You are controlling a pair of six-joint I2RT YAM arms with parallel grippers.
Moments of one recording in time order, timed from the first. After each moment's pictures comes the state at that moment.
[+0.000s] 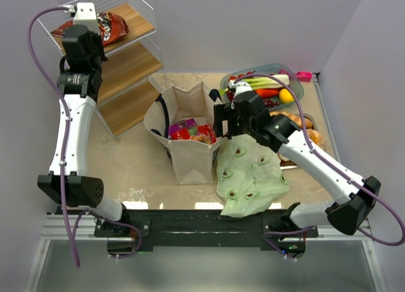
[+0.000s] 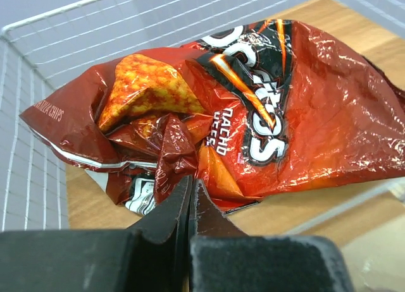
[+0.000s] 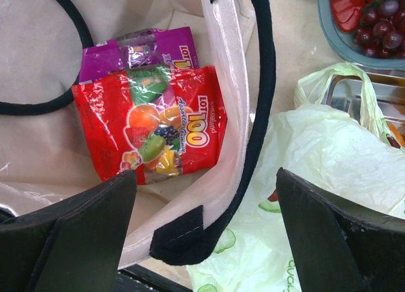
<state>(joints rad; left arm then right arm) -0.01 1.57 1.89 -0.45 -0.35 0.11 0.74 1.33 1.38 -0.69 0.23 0.40</state>
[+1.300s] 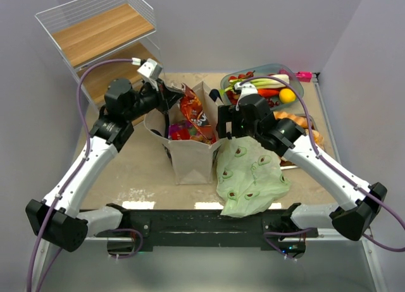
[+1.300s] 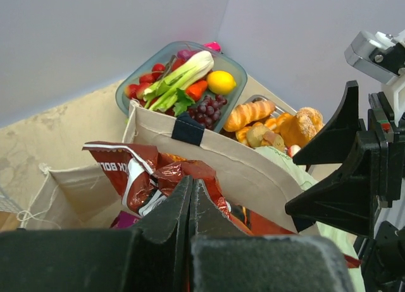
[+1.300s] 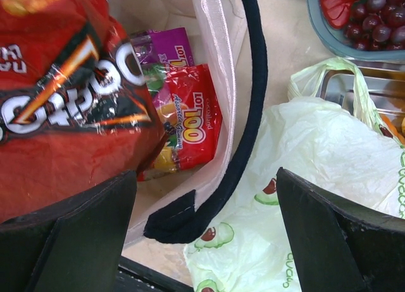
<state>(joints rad) -0.37 1.18 1.20 -0.08 0.44 -0.22 0.74 1.27 1.33 -0.69 0.25 0.42</state>
